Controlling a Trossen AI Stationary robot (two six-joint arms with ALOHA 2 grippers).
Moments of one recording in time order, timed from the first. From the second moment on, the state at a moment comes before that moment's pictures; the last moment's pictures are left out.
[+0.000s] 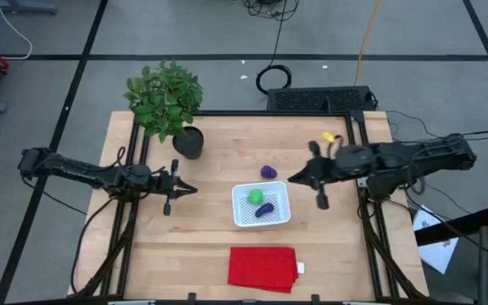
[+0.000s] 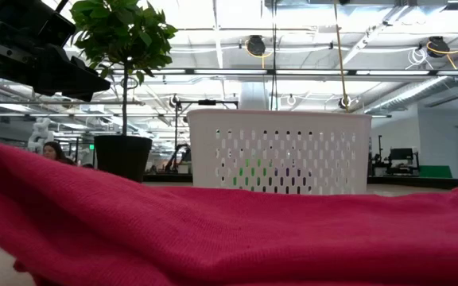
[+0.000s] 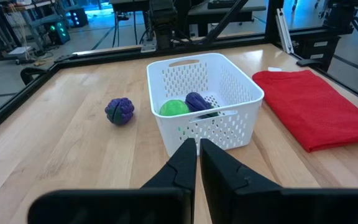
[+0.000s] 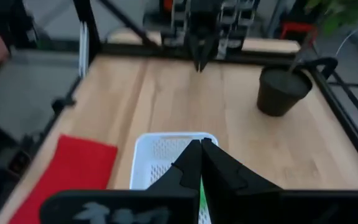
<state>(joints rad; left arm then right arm) -0.12 0.58 0.11 0.26 -0.03 0.08 0.18 1.03 1.06 -0.50 0.11 0.04</state>
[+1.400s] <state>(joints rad) -0.12 0.58 0.11 0.26 -0.09 0.07 0.18 0.38 0.13 0.14 0.21 0.14</state>
